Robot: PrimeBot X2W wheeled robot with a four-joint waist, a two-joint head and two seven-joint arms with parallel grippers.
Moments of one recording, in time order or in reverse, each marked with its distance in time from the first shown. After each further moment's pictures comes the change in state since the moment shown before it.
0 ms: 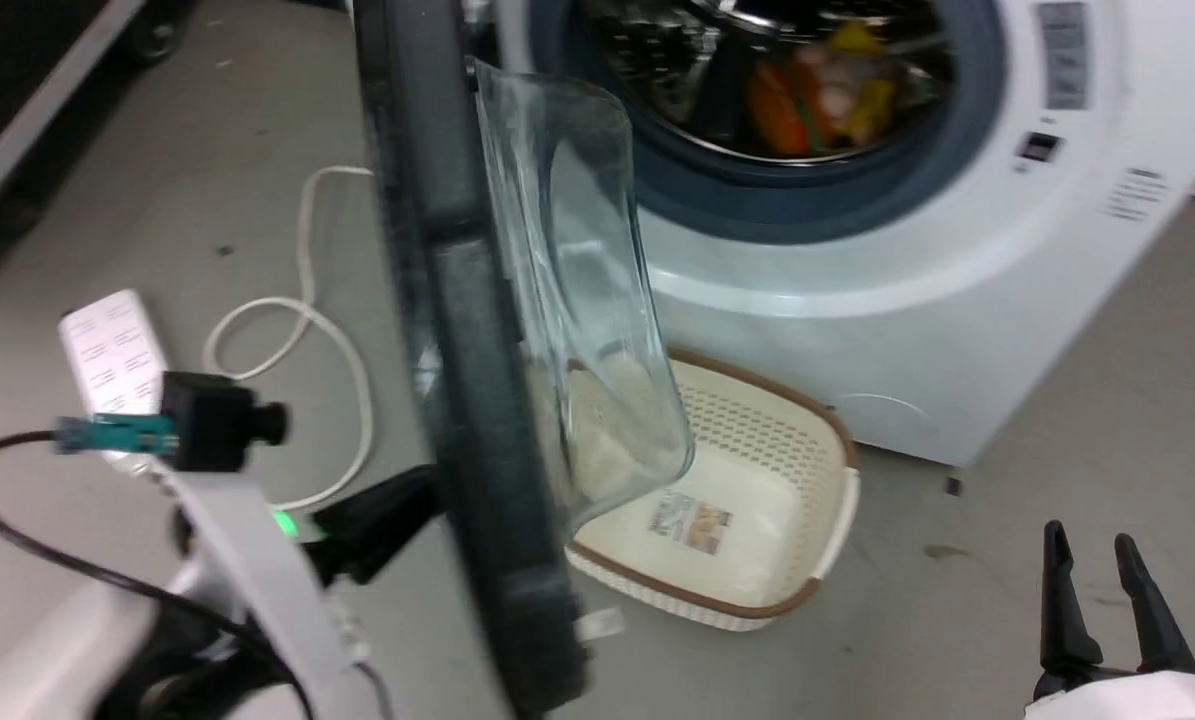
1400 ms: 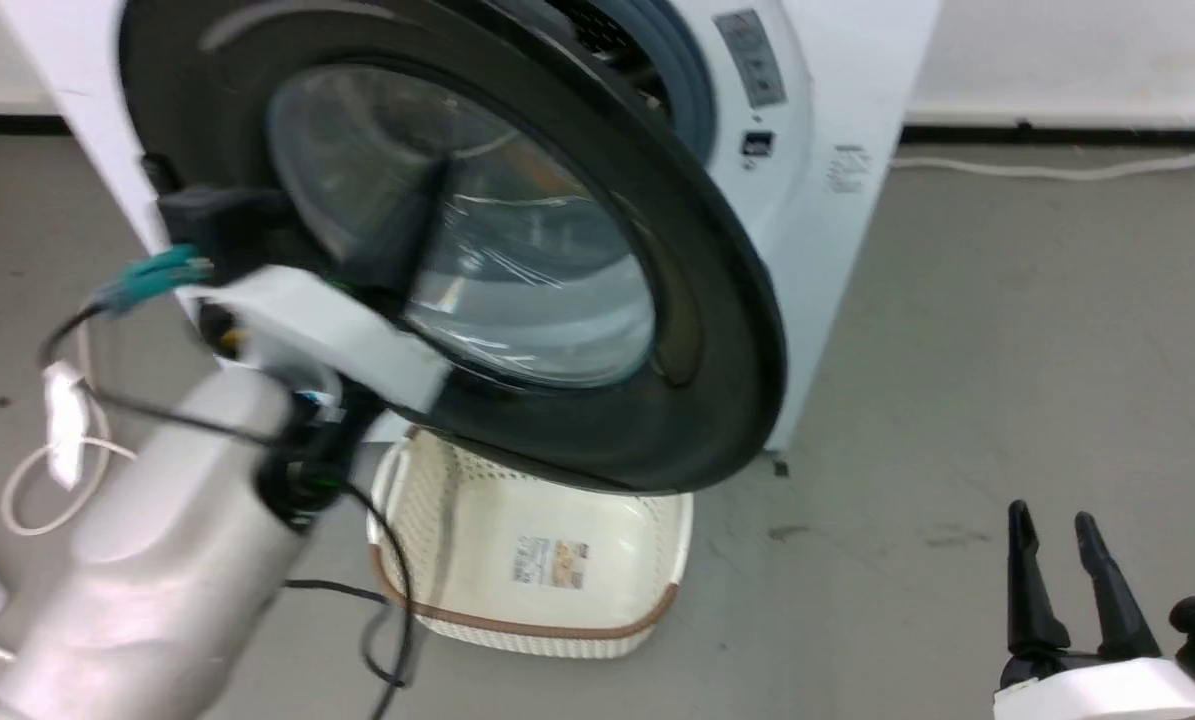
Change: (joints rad) left arm -0.440 -0.333 -0.112 0.621 0.248 0.040 -0.497; right arm -0.016 0.000 0.072 -0.025 0.075 0.000 -0.005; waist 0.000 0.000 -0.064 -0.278
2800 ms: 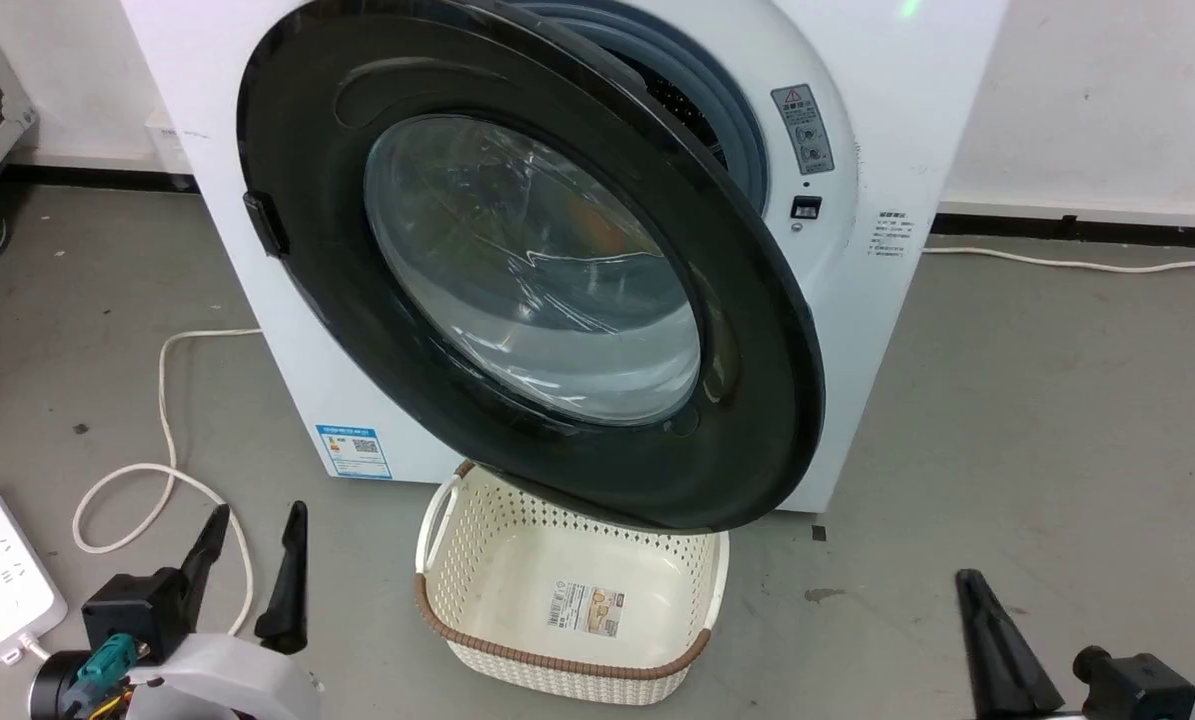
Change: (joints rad) left arm 0.708 0.020 0.370 -0.196 0.488 0.210 -0.030; right arm 0.091 0.000 0.109 -0.016 -0.166 0.000 0.000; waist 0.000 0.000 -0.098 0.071
